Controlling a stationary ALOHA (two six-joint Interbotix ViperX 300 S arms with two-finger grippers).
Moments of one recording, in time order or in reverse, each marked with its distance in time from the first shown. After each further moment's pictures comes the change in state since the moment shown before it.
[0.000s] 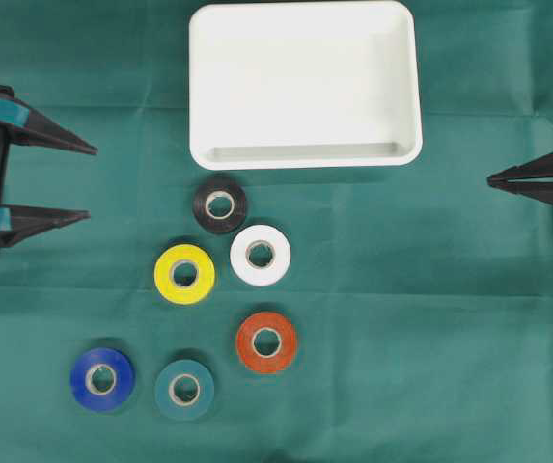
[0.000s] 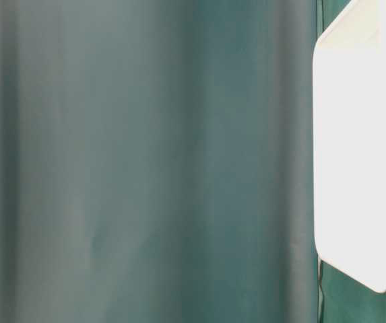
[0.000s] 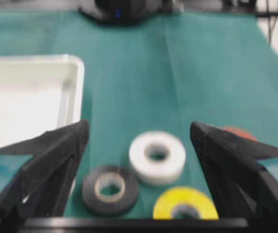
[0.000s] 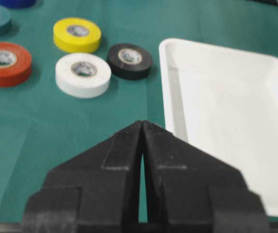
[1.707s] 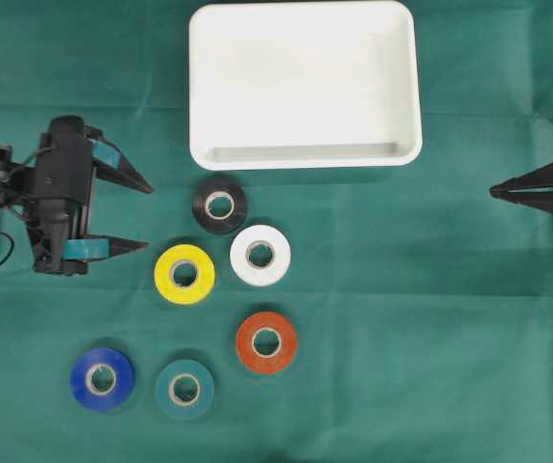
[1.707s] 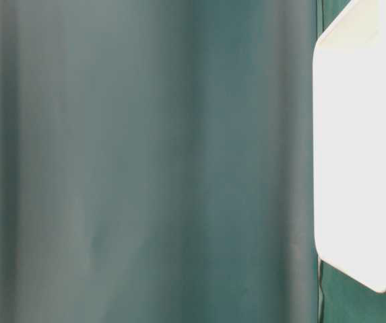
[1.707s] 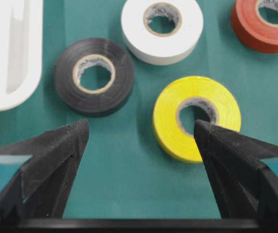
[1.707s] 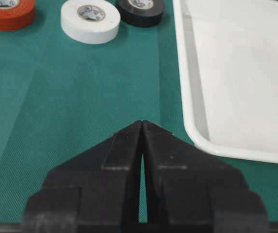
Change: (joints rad) left arm -0.015 0.482 -0.156 -0.003 0.176 -0.012; right arm 0.000 -0.025 0.086 0.000 0.034 0.000
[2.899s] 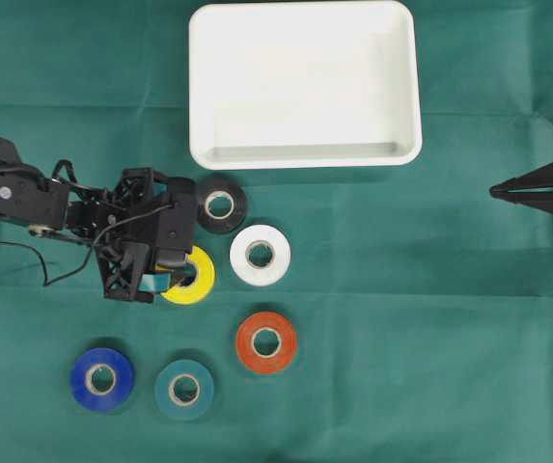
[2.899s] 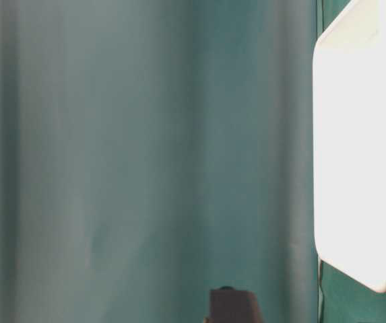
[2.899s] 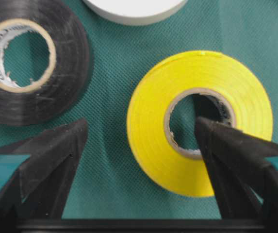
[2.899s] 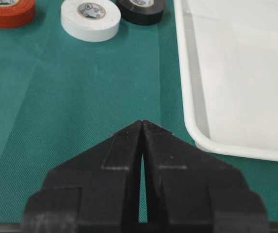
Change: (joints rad) left arm -0.052 0.469 -0.167 -0.002 -0.005 -0.002; right arm 0.002 0.000 0.003 0.000 0.000 0.000
